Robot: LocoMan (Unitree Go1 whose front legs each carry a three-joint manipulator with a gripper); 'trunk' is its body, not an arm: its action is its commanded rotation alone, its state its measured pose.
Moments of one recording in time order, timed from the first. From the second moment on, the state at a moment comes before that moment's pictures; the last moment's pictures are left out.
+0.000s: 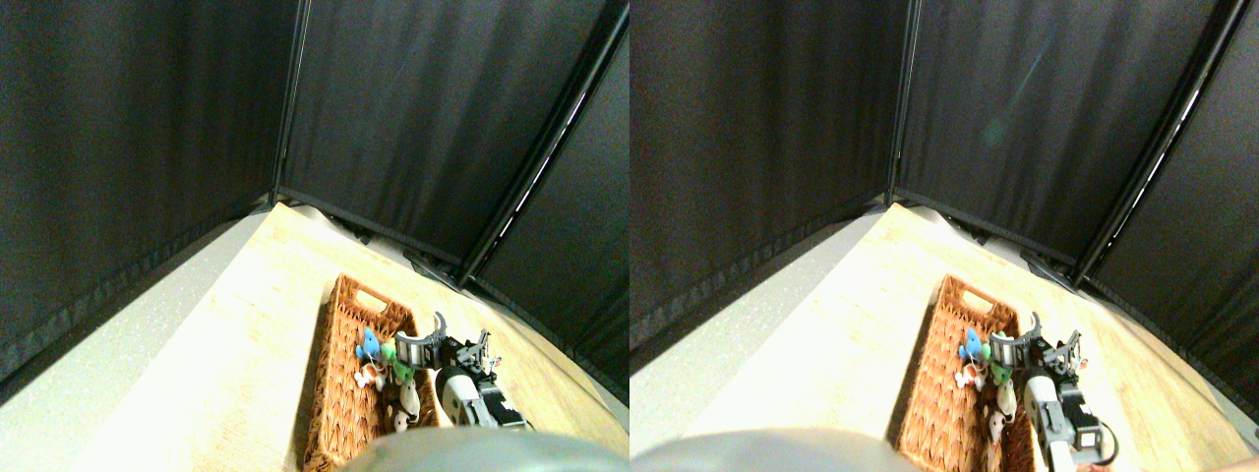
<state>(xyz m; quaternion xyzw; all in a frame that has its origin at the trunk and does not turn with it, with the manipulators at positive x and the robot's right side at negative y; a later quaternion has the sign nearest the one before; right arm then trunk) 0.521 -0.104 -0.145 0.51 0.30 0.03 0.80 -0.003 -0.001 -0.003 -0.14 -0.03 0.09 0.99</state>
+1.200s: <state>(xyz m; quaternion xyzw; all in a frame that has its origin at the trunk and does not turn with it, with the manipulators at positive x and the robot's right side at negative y) 0.462 -0.266 -0.156 0.55 0.11 -0.08 0.83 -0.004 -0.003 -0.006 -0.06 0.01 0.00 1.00</state>
